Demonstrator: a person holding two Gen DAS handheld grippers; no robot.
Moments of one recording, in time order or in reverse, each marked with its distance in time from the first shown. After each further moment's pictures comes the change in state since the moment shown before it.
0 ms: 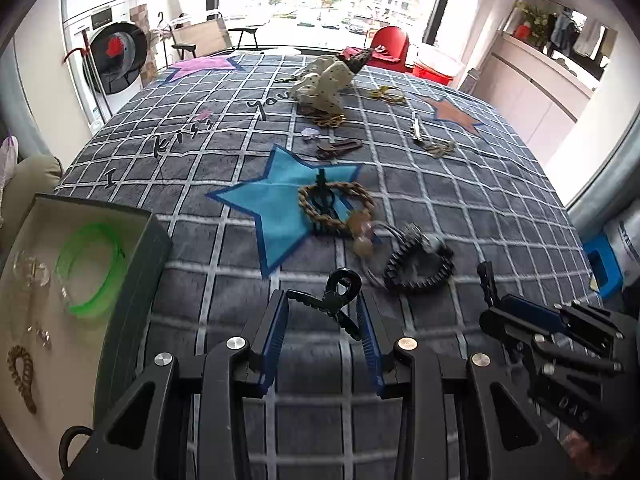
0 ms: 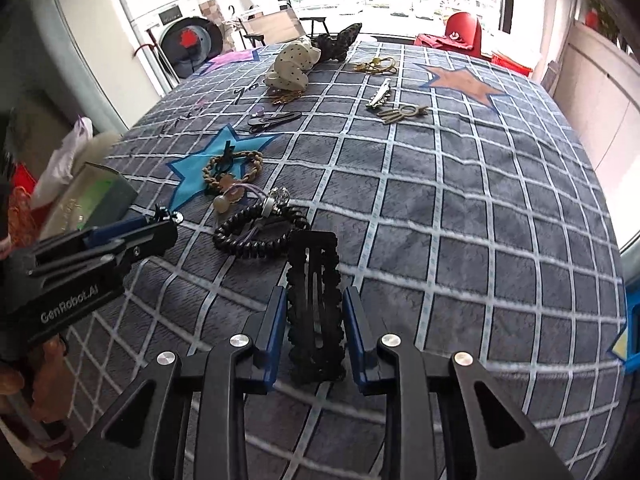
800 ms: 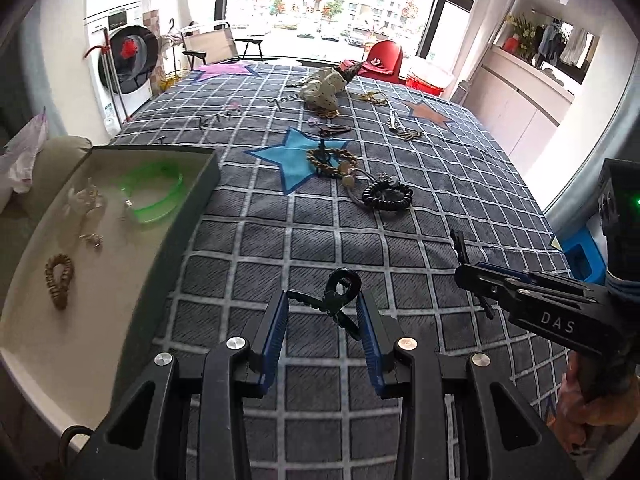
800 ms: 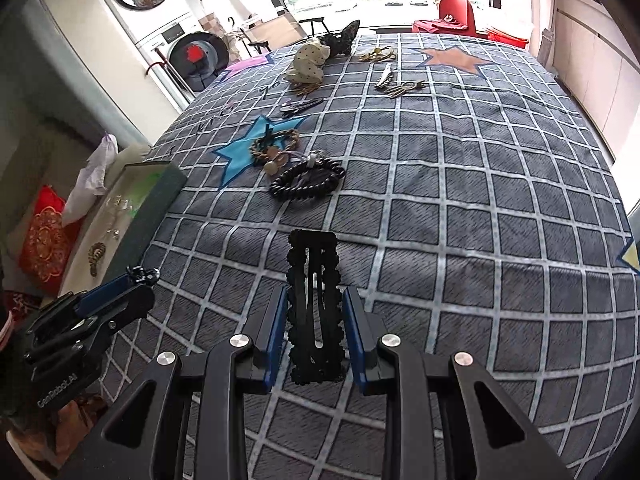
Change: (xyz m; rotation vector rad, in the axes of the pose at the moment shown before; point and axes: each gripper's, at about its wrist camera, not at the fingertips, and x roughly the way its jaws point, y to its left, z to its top) left arm -0.085 0.008 -0.073 -0.027 -0.049 -0.017; right arm -0.040 0.019 -0.041 0.085 -0.001 0.093
